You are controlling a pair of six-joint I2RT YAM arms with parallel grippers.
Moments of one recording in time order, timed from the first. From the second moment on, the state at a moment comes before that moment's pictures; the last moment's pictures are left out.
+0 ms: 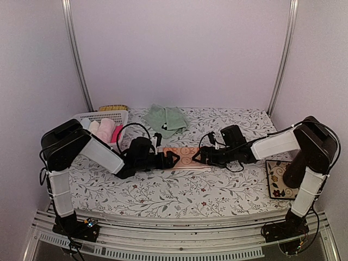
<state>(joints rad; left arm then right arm) -0.78 1.98 0.84 0.67 0.06 -0.64 0.63 1.82 0.90 0.18 -0.35 0.64</state>
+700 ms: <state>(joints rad) -0.83 1.94 1.00 0.22 -0.29 -0.62 0.63 1.49 0.96 -0.06 -0.11 0.50</state>
